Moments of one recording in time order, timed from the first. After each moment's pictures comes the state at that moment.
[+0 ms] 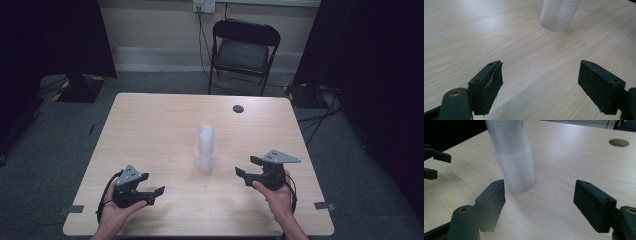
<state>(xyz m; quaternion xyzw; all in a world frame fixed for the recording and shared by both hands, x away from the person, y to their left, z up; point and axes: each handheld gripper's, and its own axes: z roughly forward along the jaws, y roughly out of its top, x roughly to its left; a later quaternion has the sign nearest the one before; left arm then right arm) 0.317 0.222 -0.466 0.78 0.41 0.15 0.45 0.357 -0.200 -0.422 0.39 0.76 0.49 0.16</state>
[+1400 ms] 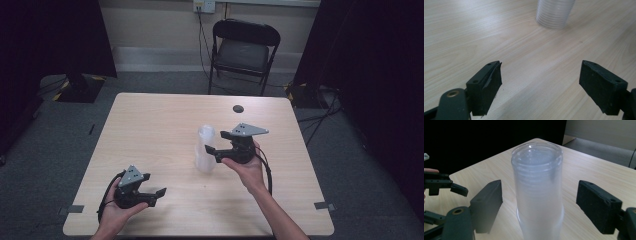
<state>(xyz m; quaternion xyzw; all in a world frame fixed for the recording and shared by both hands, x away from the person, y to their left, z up) 0.316 0.218 -0.466 0.79 0.39 0.15 0.44 0.413 -0.119 -0.381 0.31 0.78 0.53 0.15</state>
